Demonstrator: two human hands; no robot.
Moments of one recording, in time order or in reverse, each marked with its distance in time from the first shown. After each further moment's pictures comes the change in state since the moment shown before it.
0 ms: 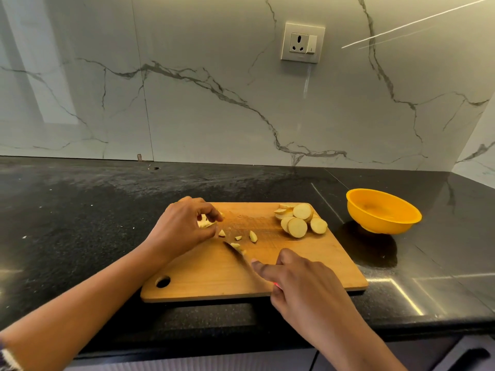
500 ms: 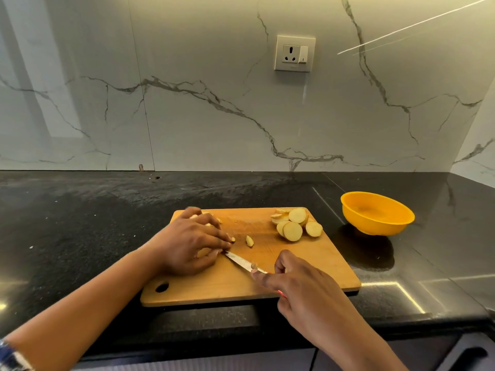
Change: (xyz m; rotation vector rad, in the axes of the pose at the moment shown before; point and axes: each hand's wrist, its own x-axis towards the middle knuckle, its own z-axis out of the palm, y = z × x) left_hand -0.004 -0.007 -0.006 0.334 -0.221 0.531; right_hand -0.008 0.015 0.002 0.029 -0.060 -0.031
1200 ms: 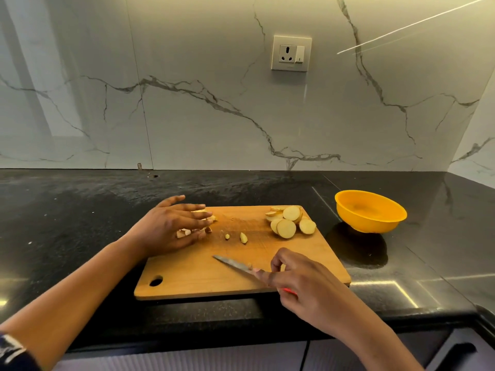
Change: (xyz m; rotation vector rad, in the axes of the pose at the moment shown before) left_hand -0.009 -0.025 -0.001 0.007 0.124 -0.089; right_hand -0.004 0.043 0.014 0.058 0.092 -0.259
